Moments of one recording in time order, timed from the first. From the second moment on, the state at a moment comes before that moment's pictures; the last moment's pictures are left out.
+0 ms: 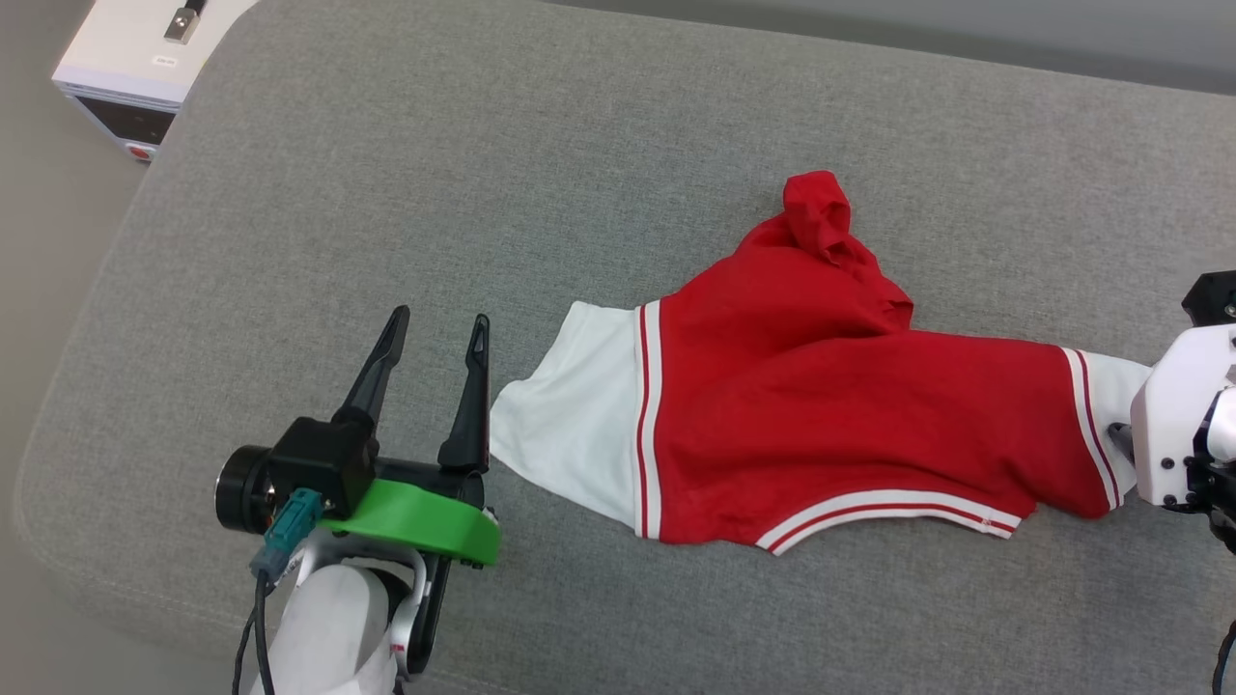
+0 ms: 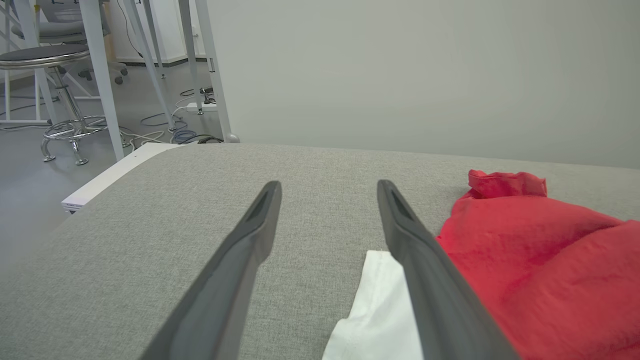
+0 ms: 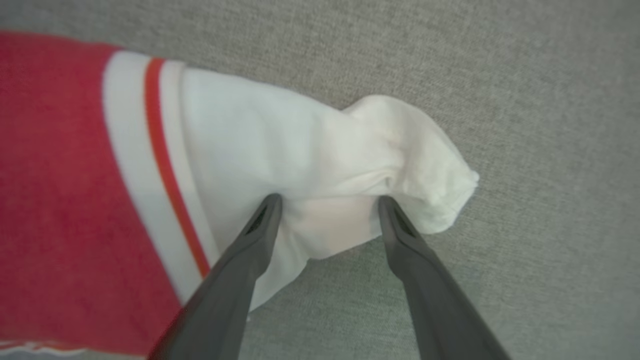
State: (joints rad) left arm -0.19 0.11 -0.17 0.08 -0.21 -0.07 -0.26; right arm -0.39 -0.39 -0.03 0.21 0.21 0.13 1.02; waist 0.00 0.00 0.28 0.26
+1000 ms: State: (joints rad) left arm -0.13 0.08 -0.10 0.18 -0.17 -0.10 -0.26; right arm 0.01 -0.41 -0.07 0.09 0.30 0.13 0.99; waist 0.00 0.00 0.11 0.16
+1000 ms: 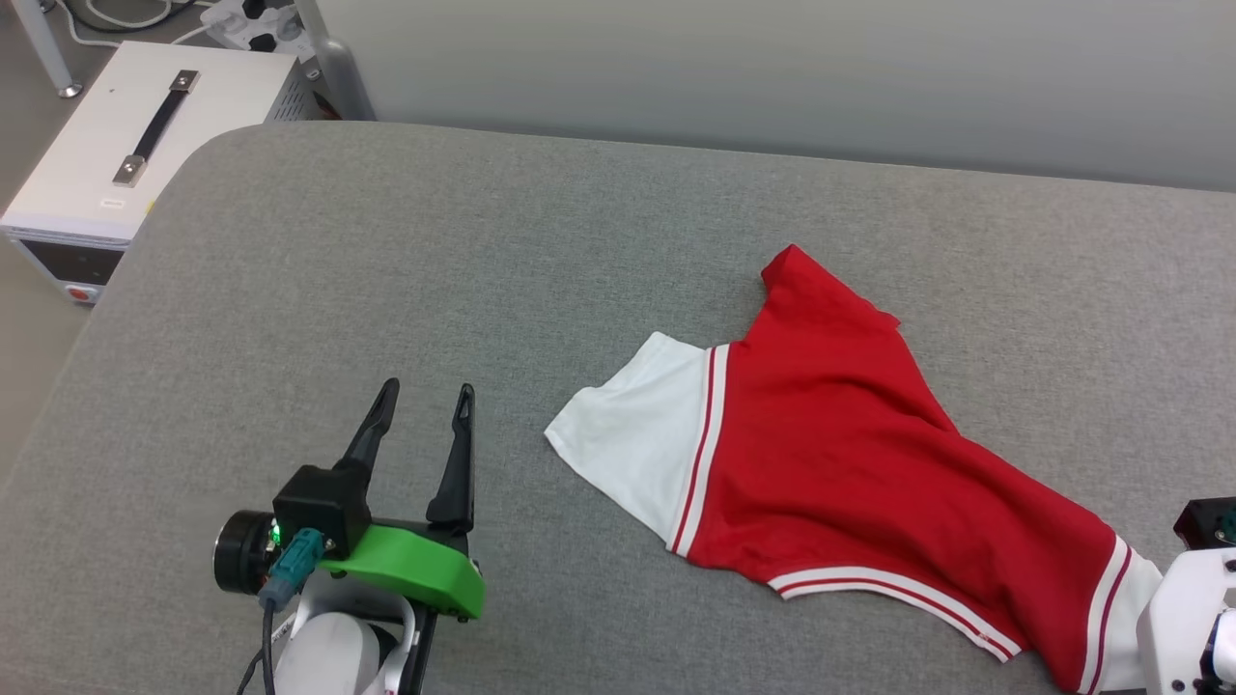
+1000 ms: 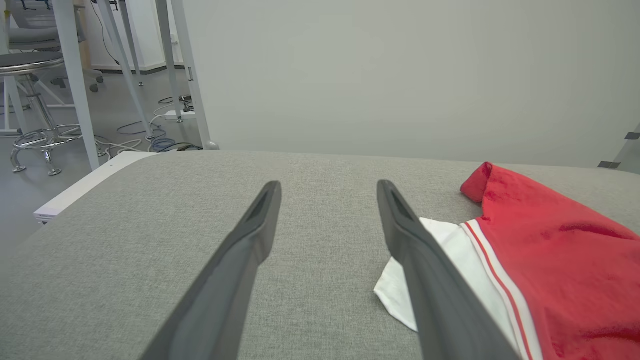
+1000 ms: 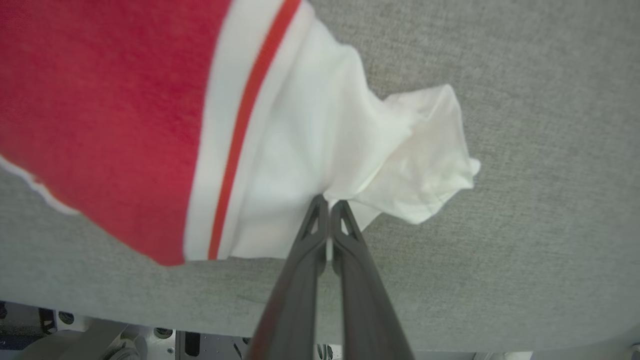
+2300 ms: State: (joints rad) left arm -0.28 0.24 -0.23 0.16 -0.21 -0.10 0.62; right arm 0.03 -0.12 -0.21 -0.22 0.33 0.13 0.16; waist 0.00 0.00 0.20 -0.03
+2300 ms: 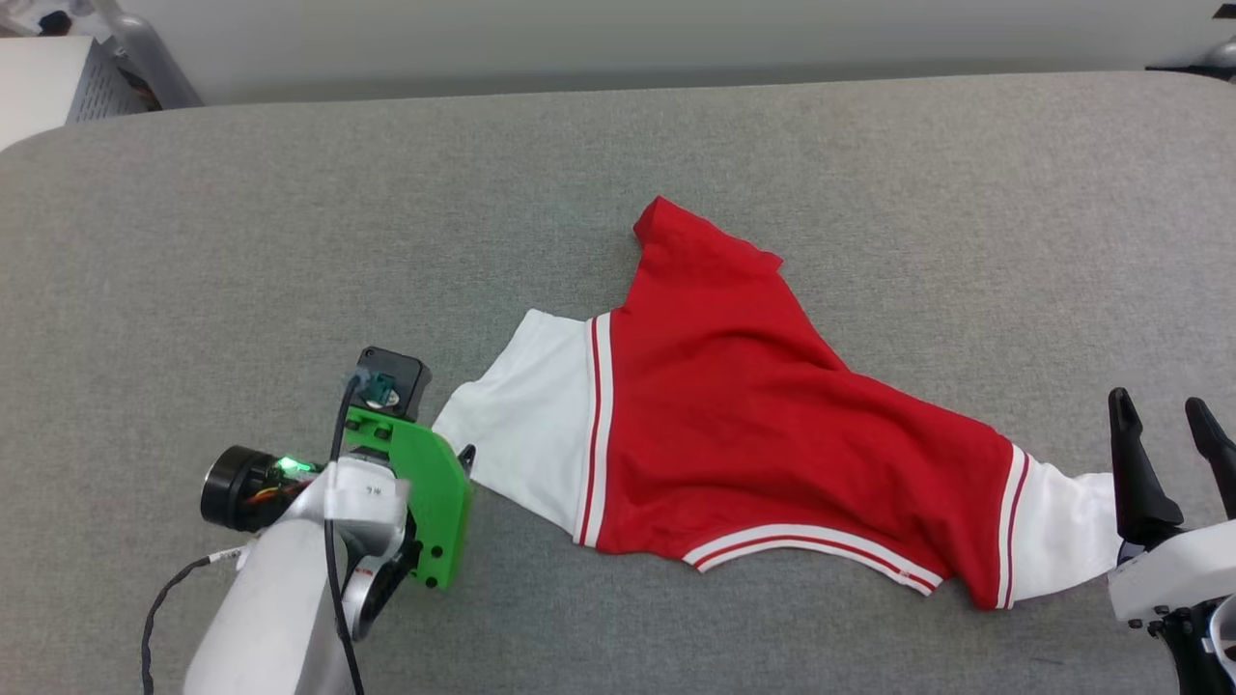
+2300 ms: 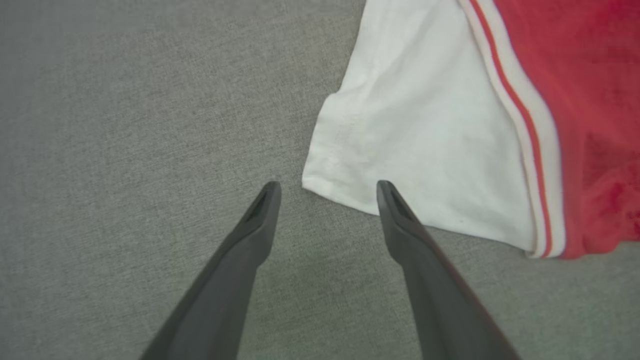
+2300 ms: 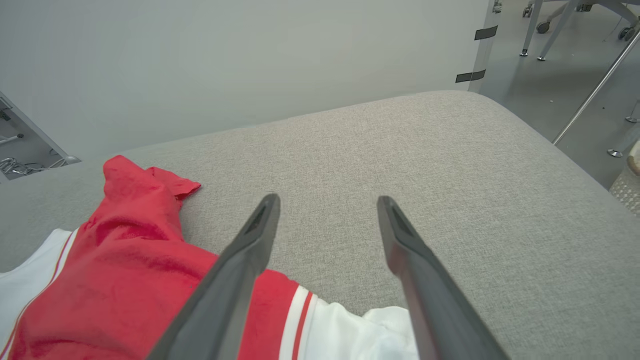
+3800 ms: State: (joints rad) left arm -0.03 0.24 -0.15 -0.22 -0.41 0.02 0.72; right arm 0.05 -0.29 -0.29 -0.18 0.33 0.13 0.85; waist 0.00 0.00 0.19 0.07
